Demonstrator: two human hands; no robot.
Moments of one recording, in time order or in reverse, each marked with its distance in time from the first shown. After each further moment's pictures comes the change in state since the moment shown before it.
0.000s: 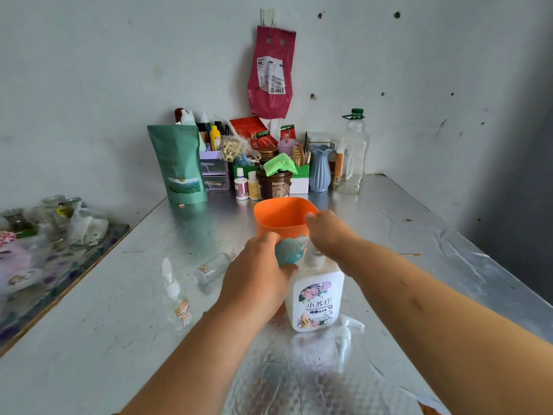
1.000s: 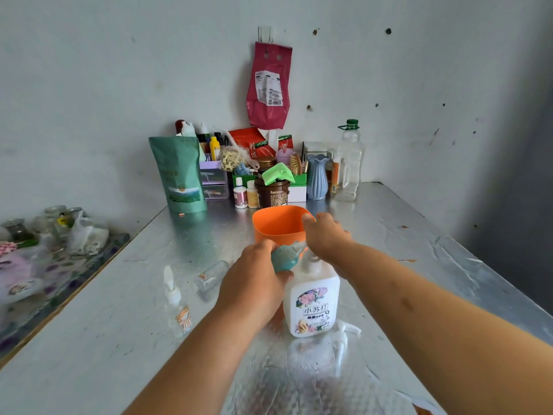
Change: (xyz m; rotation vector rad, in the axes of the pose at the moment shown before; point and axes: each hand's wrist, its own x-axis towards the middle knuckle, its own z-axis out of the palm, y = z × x) left_hand -0.003 0.002 -0.005 0.029 -0.014 -0.017; right_hand -0.022 -0.011 -0.016 -0.161 0.014 -0.034
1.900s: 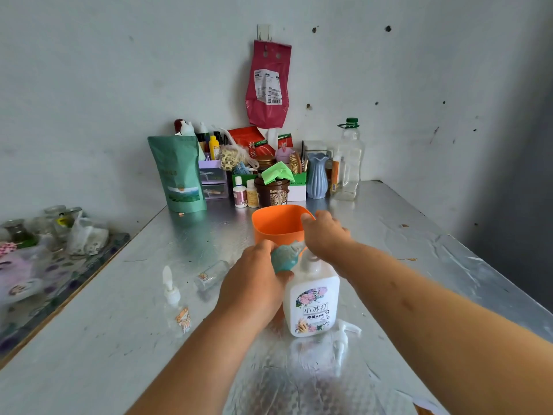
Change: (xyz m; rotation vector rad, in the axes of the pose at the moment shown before) left_hand -0.001 0.001 0.001 -0.010 0.001 -0.006; right_hand 0.000 -0.002 -0.001 -0.033 0.001 -0.012
